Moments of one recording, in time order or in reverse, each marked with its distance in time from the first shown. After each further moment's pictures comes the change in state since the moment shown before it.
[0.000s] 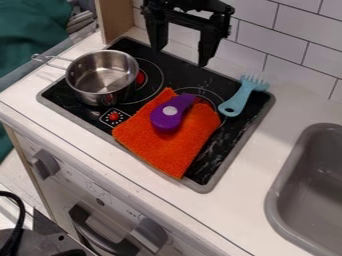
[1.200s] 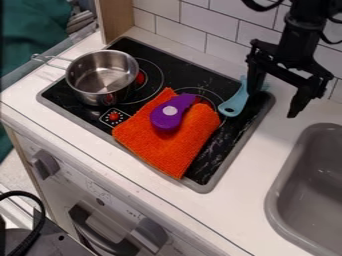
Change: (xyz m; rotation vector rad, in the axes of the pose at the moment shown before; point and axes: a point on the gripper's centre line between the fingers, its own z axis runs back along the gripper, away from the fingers) arm 0.044 -0.110 -0.074 0.003 0.102 -0.248
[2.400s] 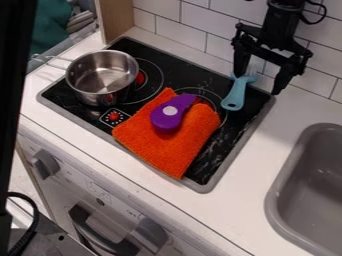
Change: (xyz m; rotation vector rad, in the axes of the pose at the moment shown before) arm 0.023 0.054 -0.003 -0.003 0.024 0.130
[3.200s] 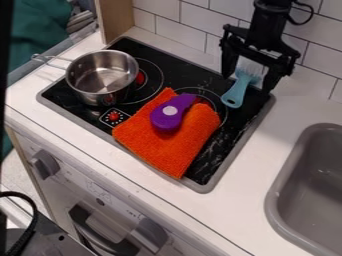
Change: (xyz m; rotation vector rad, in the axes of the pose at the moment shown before) arm -0.013 0.003 0.011 0.022 -0.040 -0.007
